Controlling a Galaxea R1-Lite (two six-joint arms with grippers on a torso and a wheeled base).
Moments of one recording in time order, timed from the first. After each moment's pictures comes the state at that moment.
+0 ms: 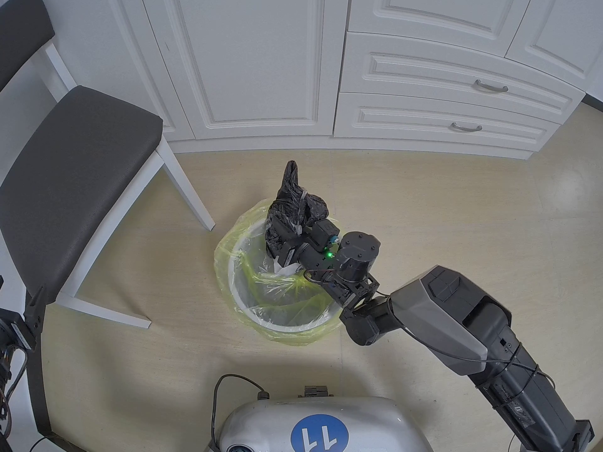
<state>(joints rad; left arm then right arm) 0.33 0.81 -0.14 -0.65 -0.13 0.11 0.62 2.81 -1.83 -1.29 0.08 0.17</state>
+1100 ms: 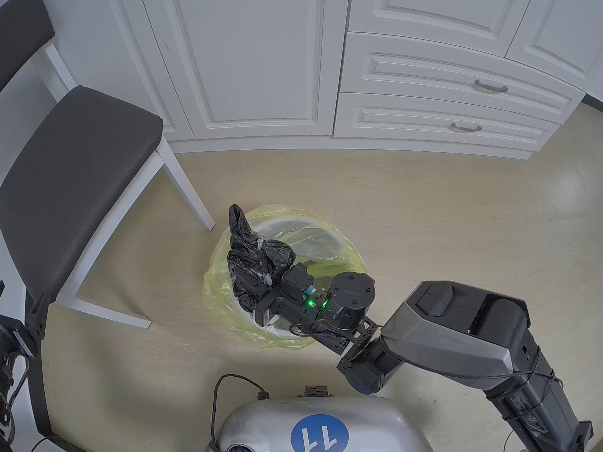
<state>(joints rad) 0.32 0.78 -0.12 -0.64 -0.13 0.12 0.78 2.64 -1.33 -1.55 0.19 -0.09</state>
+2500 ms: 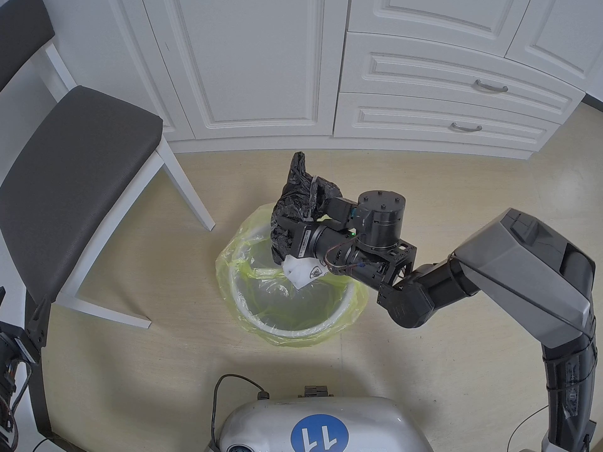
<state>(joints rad) 0.33 0.76 -0.09 -0.64 -0.13 0.12 0.65 2.37 -1.38 -0.98 0.13 0.40</state>
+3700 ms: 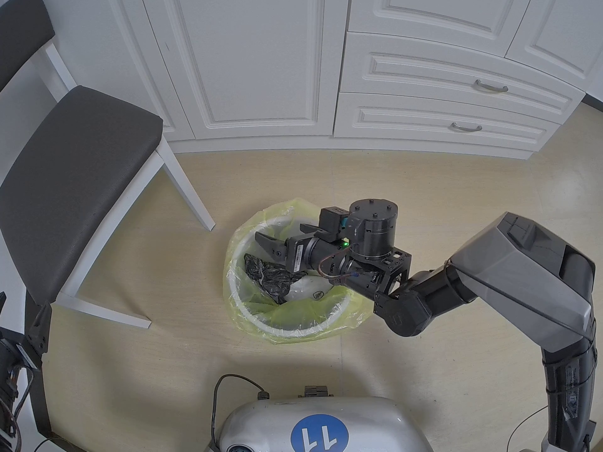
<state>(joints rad) 0.33 0.74 -0.07 -0.64 -0.13 0.11 0.67 2.36 -1.35 -0.96 0.09 0.26</state>
